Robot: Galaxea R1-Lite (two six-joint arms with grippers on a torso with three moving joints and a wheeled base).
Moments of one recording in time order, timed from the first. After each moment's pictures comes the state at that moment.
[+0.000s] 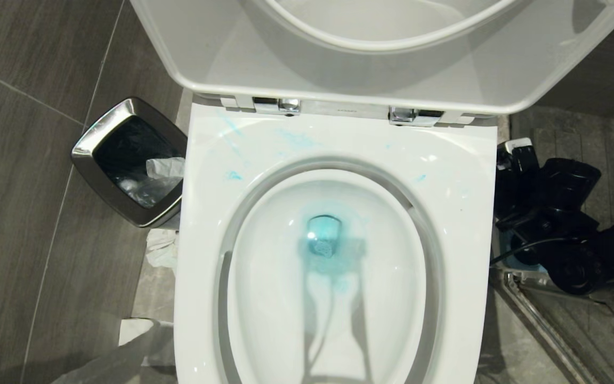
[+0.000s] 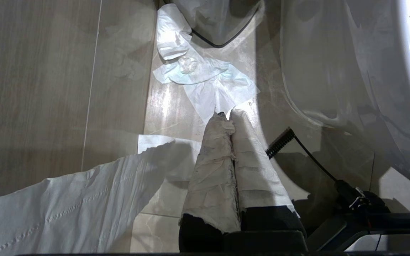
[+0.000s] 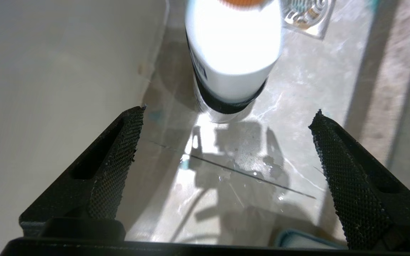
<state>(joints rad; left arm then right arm) 0.00 0.00 0.00 -0.01 0.01 -0.01 0.10 1.99 -0.89 -1.18 0.01 -0.12</state>
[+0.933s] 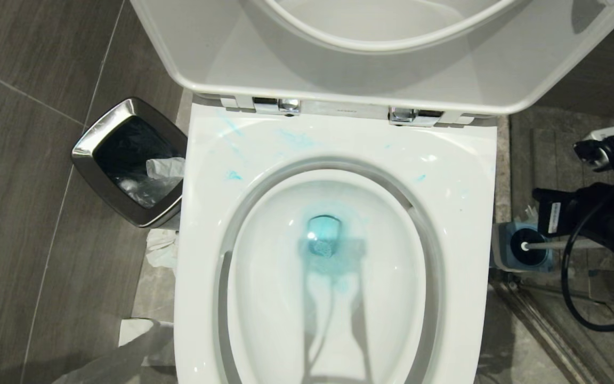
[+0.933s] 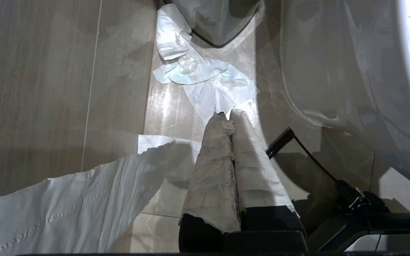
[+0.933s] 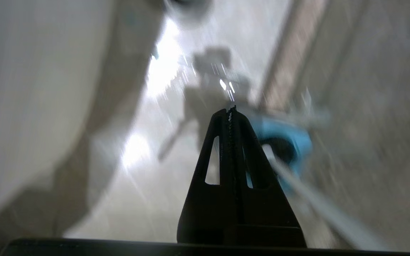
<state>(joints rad) 0.00 0.00 0.00 -0.01 0.01 -0.01 0.13 1.41 -0.73 -0.44 -0.19 -0.14</state>
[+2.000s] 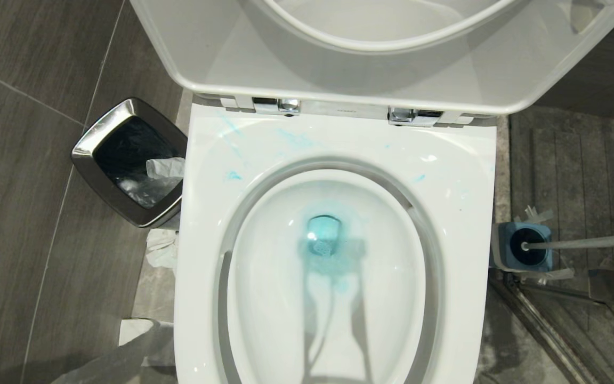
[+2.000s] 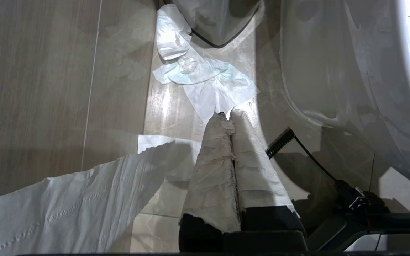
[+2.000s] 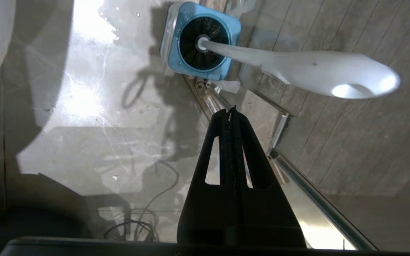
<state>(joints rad) 0.00 0.00 0.00 -0.01 0.00 -0.01 0.11 1.01 -0.66 0.08 -0.38 -0.14</state>
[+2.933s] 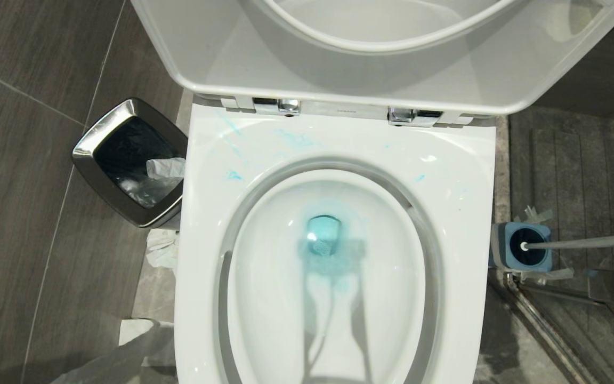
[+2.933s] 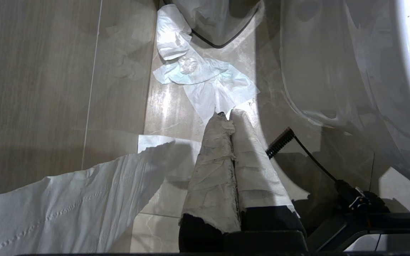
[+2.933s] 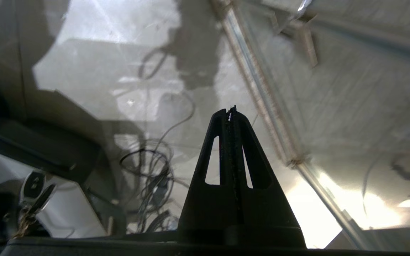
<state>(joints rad) 0.00 0.00 0.00 -0.01 0.01 -0.01 -0.04 0.60 -0.46 0.41 -0.19 -0.16</state>
